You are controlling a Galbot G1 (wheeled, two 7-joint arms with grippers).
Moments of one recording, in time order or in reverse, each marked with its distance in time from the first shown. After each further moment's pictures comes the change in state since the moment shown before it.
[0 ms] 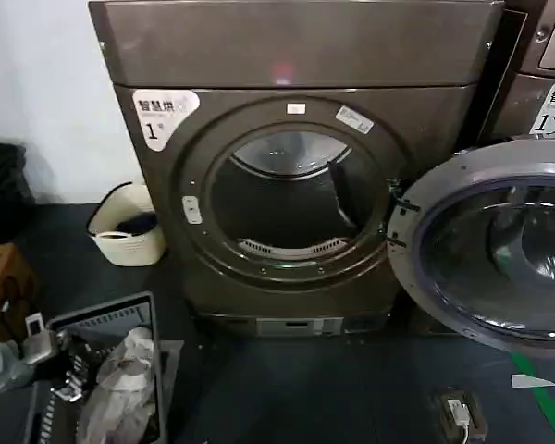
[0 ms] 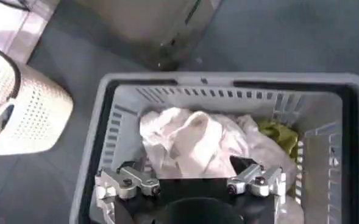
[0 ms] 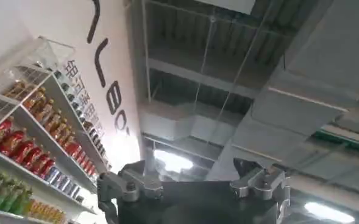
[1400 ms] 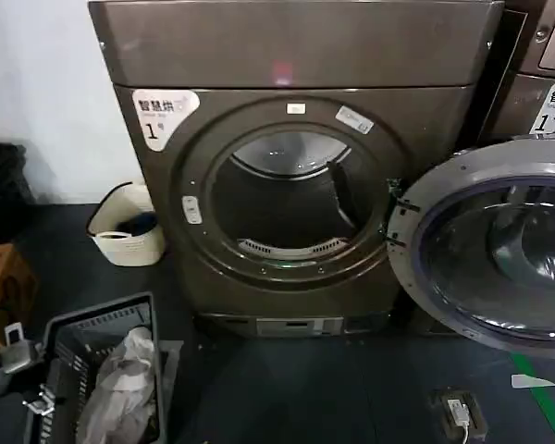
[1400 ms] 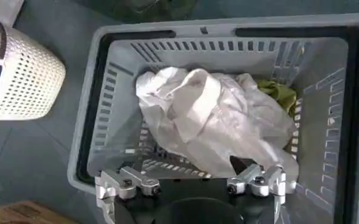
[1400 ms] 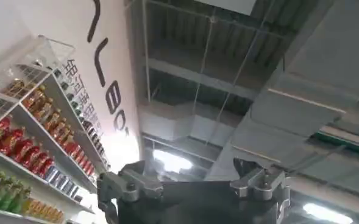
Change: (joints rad) left arm -0.012 0.035 0.059 0.060 0.034 -0.022 0.049; right arm -0.008 0.004 0.008 -0.007 -0.004 0.011 0.000
